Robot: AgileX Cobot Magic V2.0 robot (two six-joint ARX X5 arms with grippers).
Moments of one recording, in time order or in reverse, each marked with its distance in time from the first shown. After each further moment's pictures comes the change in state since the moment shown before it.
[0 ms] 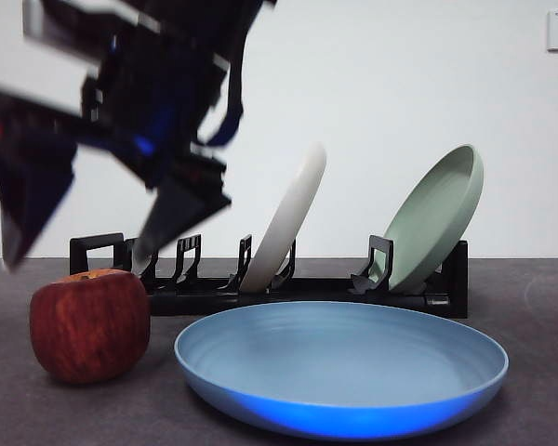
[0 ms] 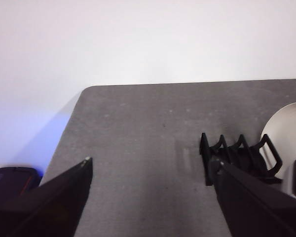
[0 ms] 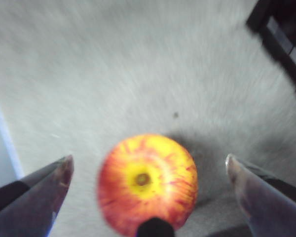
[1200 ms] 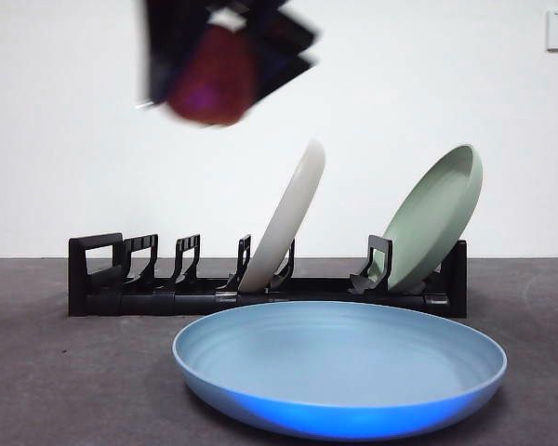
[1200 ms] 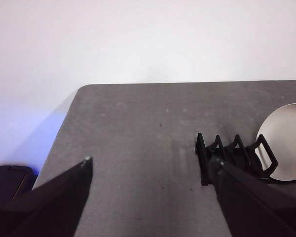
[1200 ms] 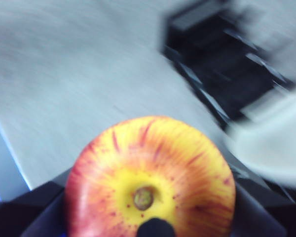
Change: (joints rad) left arm 0.000 0.004 0.000 0.001 0.007 -0.010; right arm -0.107 -0.342 0.005 -0.245 0.079 -0.016
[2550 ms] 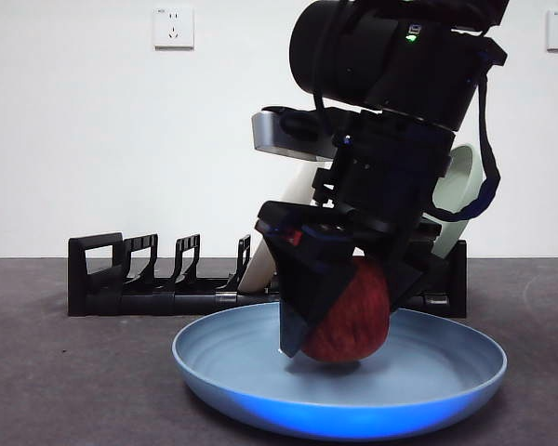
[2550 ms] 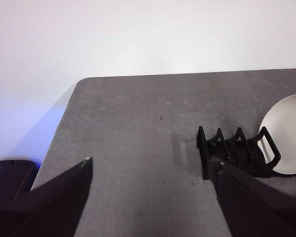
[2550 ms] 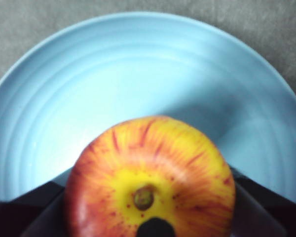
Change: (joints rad) left arm 0.000 0.048 0.000 0.000 0.000 0.000; right arm -0.106 0.048 -0.506 0.299 -0.030 0.099
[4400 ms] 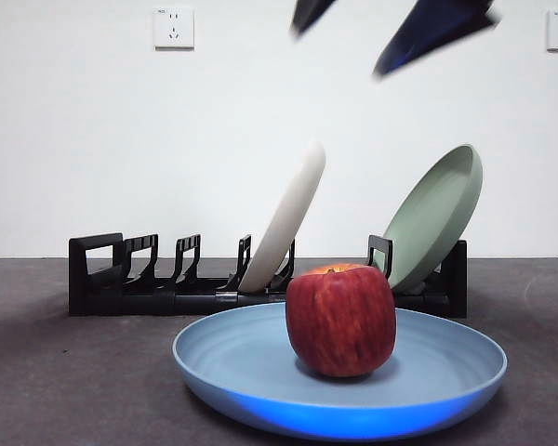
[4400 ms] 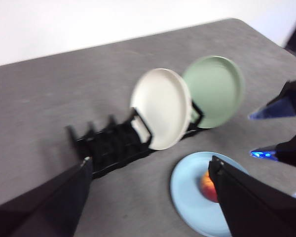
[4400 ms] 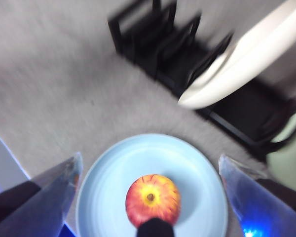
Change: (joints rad) left arm 0.000 0.270 0.000 0.185 0.557 0.093; right arm -0.017 -0.526 0.128 -0.195 0.004 0.008
